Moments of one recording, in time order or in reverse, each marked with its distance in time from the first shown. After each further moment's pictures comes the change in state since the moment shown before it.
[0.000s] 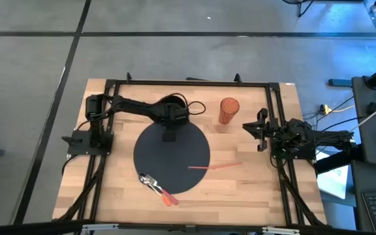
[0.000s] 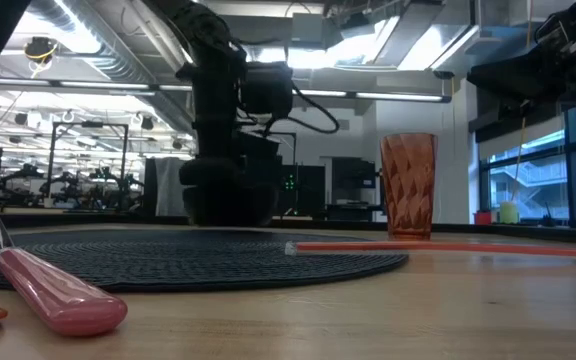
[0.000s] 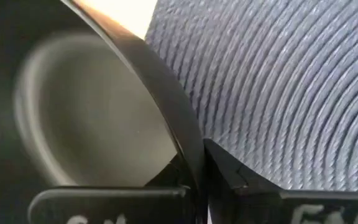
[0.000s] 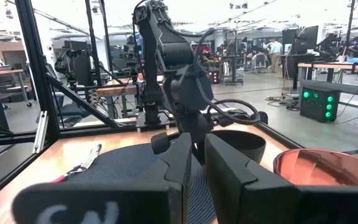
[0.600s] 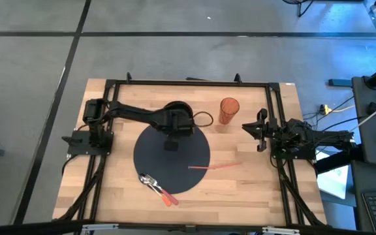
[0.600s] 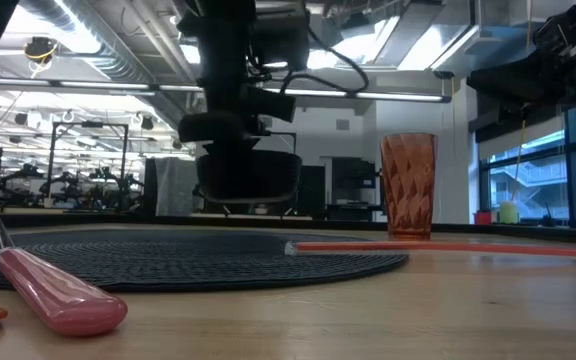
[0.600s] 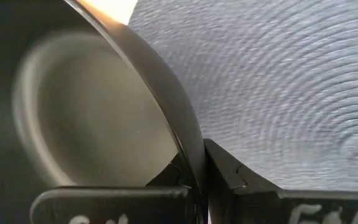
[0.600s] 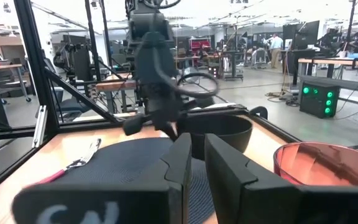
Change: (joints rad) left arm -0.159 -0.009 0.154 -0.164 0.002 -0.042; right arm 0.000 0.000 0.001 -0.024 0.000 0.000
